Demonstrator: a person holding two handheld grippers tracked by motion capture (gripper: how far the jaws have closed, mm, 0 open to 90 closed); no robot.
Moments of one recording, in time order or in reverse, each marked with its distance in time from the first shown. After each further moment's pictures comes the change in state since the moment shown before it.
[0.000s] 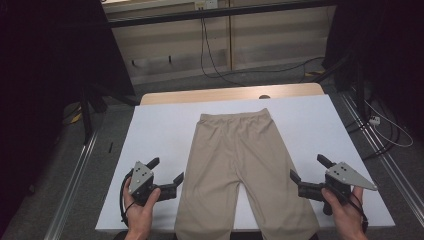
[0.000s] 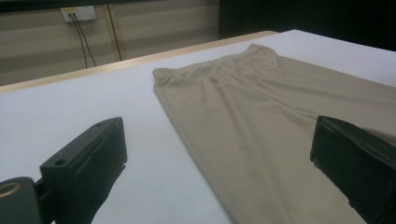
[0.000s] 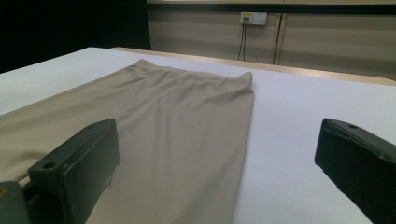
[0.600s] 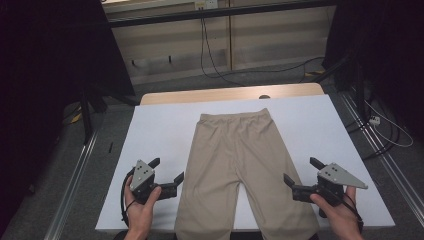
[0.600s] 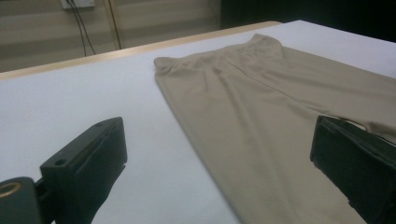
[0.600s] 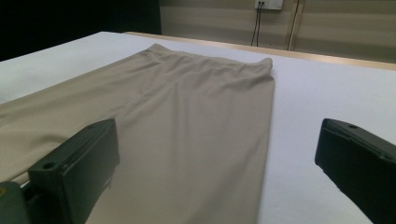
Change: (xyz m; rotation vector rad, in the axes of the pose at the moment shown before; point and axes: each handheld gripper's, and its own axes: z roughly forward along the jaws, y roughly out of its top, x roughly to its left) left arm 0.002 -0.001 0.005 0.041 0.000 -0.015; right arm 0.012 -0.002 0.006 0.056 0.050 -0.001
